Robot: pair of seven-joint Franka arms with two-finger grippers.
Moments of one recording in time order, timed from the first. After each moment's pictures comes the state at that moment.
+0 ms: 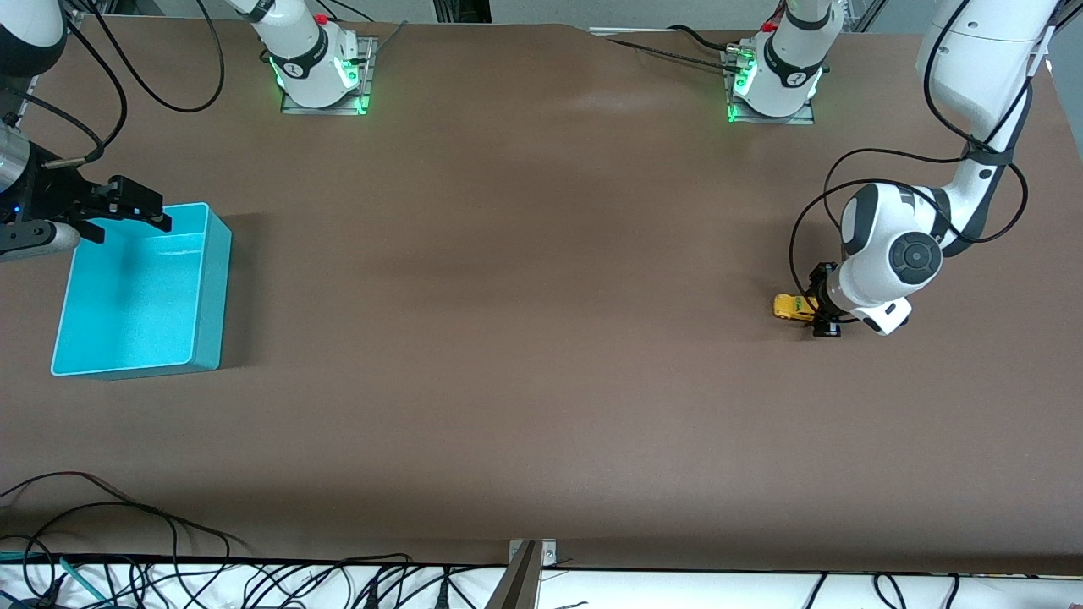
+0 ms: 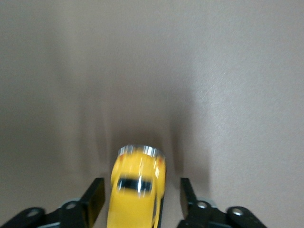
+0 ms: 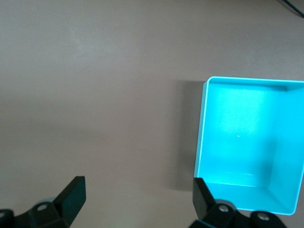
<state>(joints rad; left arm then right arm) 0.13 0.44 -0.11 -2.15 0.14 2.49 -1.66 0.07 0.05 -0.11 -1.67 0.08 1.67 -0.21</state>
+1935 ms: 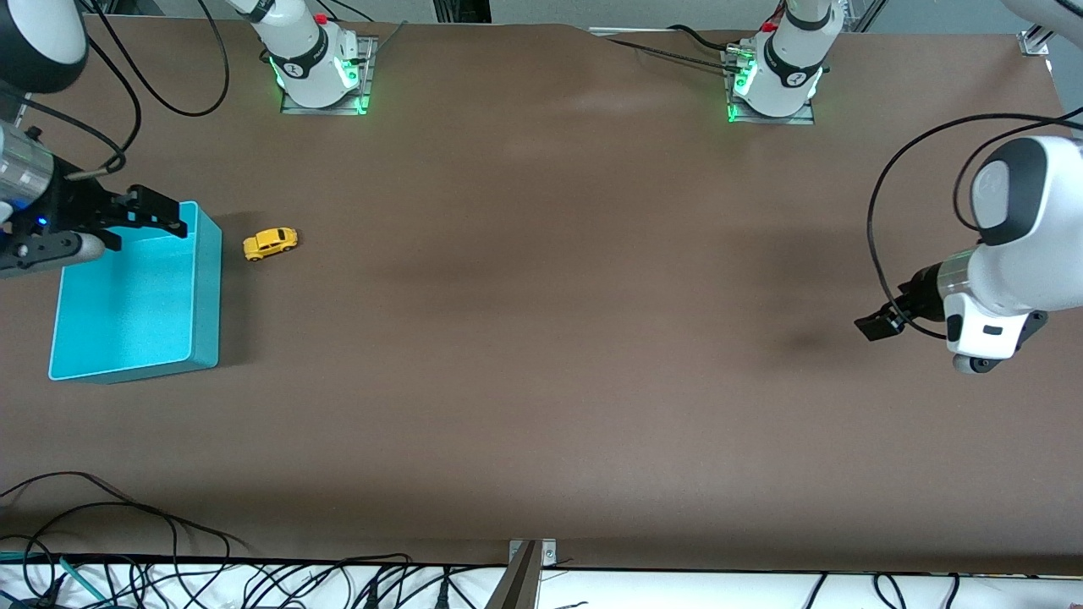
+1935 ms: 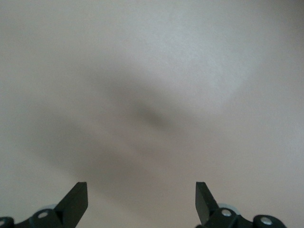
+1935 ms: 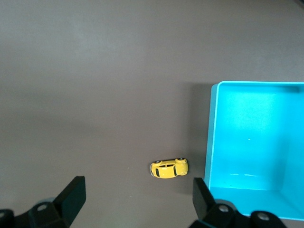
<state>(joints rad) 0.13 0.33 -0.13 -1.59 0.00 1.75 -0.57 0.09 0.10 -0.10 -1.67 0.08 1.68 -0.21</state>
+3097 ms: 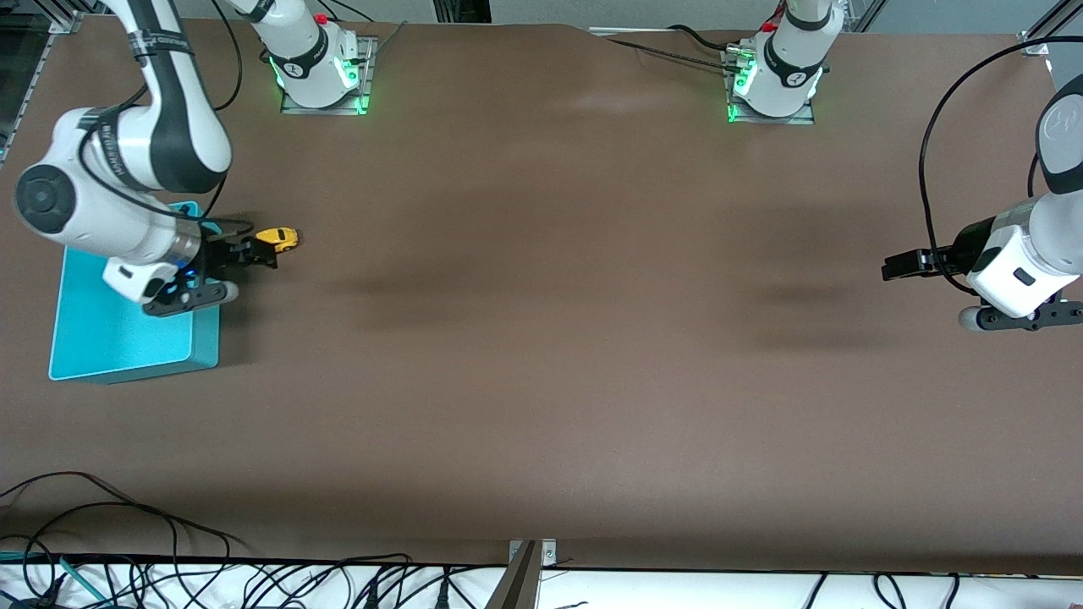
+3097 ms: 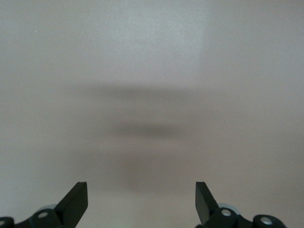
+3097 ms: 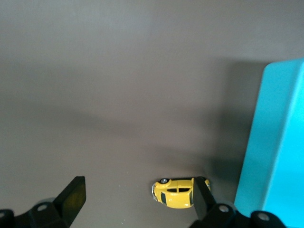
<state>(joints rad) 0.14 0.25 -0.12 -1.54 0.00 1.58 -0.07 0.09 0.15 -0.05 -2.09 0.07 2.08 -0.26</state>
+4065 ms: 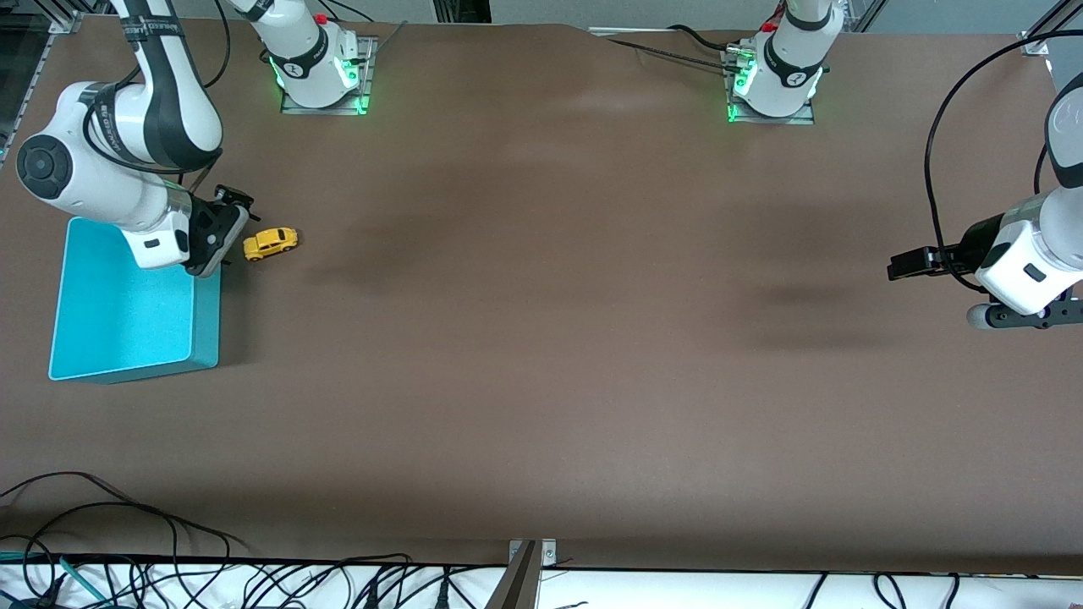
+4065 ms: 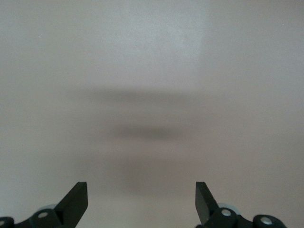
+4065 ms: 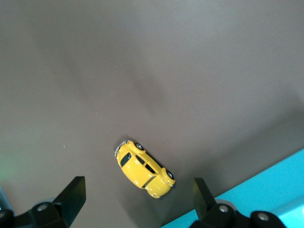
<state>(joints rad) 0.14 0.24 -0.12 -1.53 0.00 1.58 -0.07 0.00 0.06 -0.06 -2.28 0.07 2.14 -1.22</state>
